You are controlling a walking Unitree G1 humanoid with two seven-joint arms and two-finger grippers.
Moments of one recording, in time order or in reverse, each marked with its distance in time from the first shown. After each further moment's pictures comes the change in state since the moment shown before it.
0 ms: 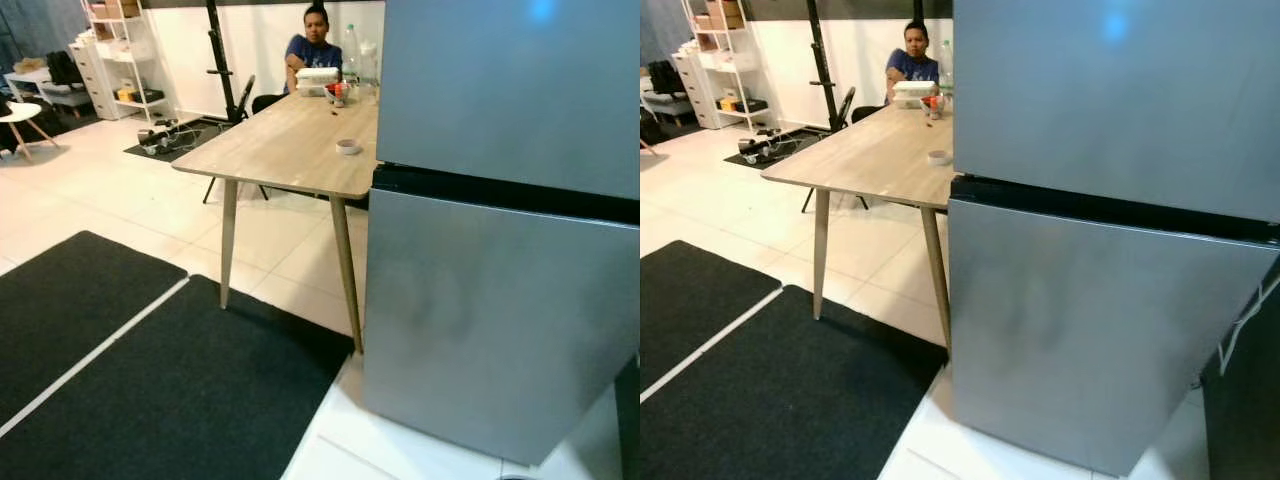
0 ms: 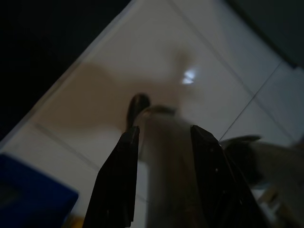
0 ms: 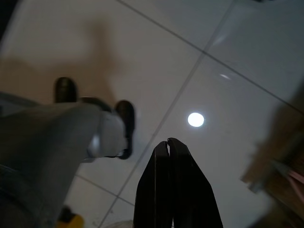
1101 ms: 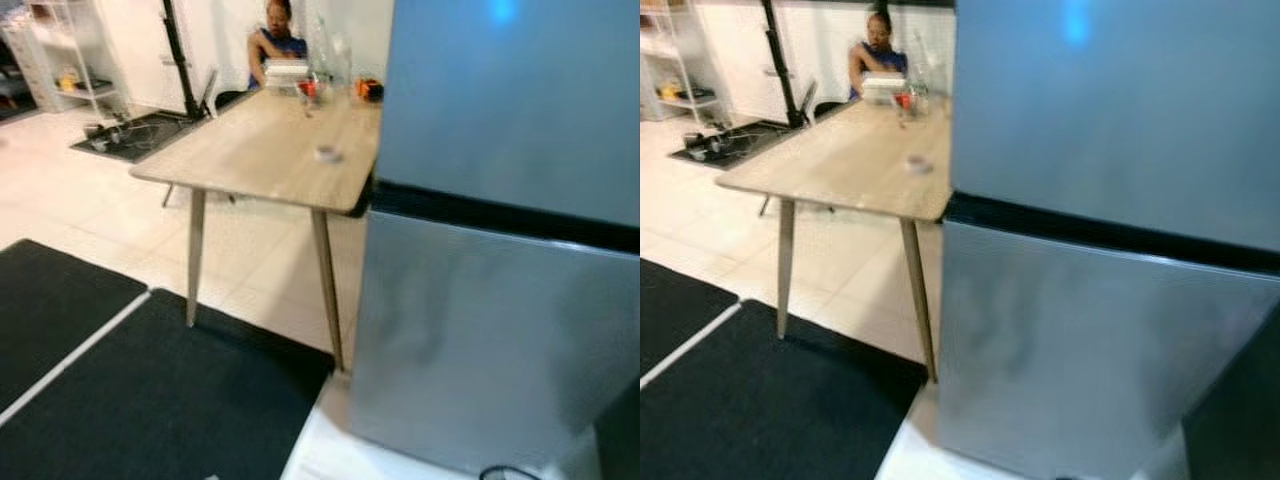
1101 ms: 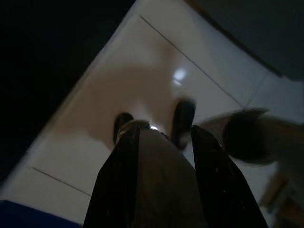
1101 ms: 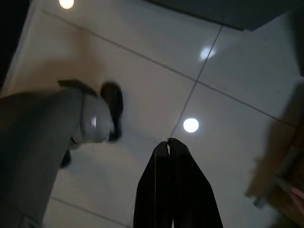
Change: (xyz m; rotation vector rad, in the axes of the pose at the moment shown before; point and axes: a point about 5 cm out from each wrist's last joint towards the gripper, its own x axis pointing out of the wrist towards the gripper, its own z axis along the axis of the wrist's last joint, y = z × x) left arm -0.001 0.002 0.002 0.015 0.001 -0.020; right arm 0.004 0.008 0.013 0.009 -0.025 -0.021
